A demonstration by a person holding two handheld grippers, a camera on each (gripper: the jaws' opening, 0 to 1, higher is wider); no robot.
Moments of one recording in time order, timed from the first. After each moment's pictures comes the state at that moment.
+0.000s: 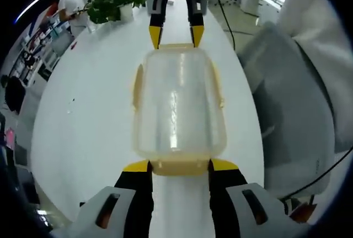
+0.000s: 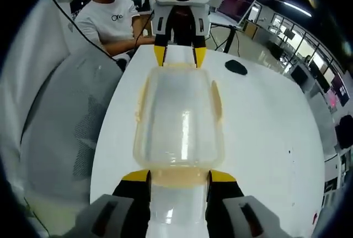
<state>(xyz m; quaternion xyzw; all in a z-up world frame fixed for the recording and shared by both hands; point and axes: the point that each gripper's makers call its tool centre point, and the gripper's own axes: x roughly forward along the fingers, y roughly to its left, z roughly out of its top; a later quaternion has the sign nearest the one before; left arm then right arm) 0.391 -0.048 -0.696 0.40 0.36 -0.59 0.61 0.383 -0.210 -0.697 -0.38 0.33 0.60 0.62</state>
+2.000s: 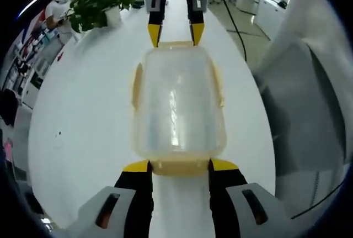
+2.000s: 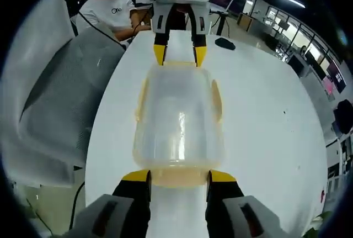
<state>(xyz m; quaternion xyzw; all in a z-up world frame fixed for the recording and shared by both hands) 0.402 -0.159 -0.727 0.40 0.35 -0.60 0.59 0.386 -0.320 -0.724 -0.38 0.36 0.58 0.62</state>
